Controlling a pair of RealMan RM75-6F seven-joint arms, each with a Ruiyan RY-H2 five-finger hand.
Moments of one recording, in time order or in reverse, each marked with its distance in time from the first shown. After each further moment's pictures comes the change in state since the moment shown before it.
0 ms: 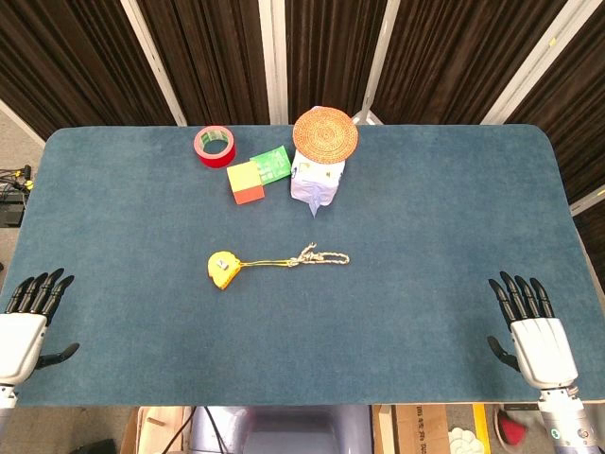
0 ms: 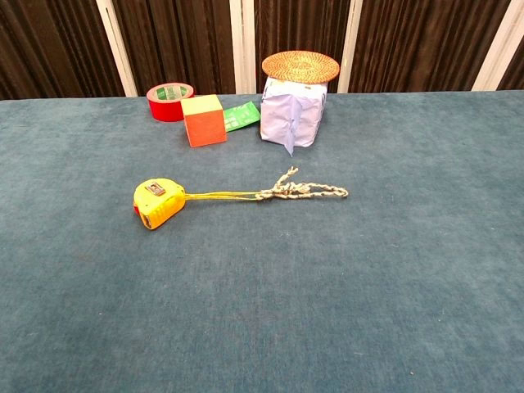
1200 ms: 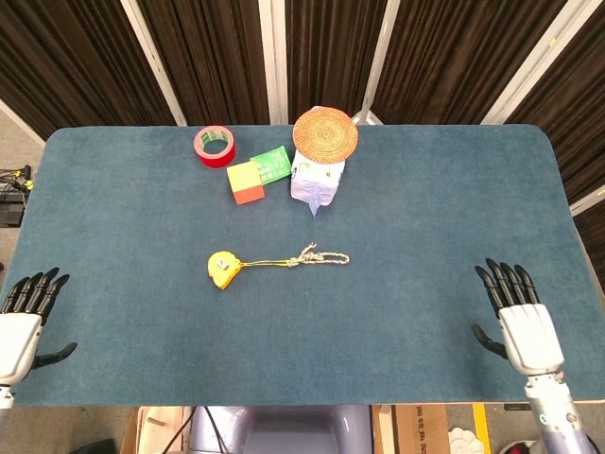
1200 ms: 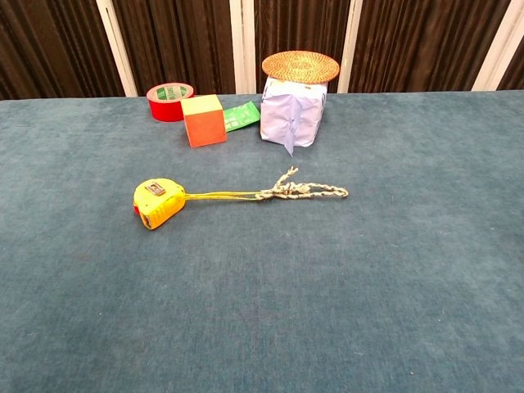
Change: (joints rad) left arm 0.006 0.008 -0.005 -0.012 -0.011 0.006 -0.018; right arm 0.066 -0.007 0.053 -0.069 0.014 -0.050 0.047
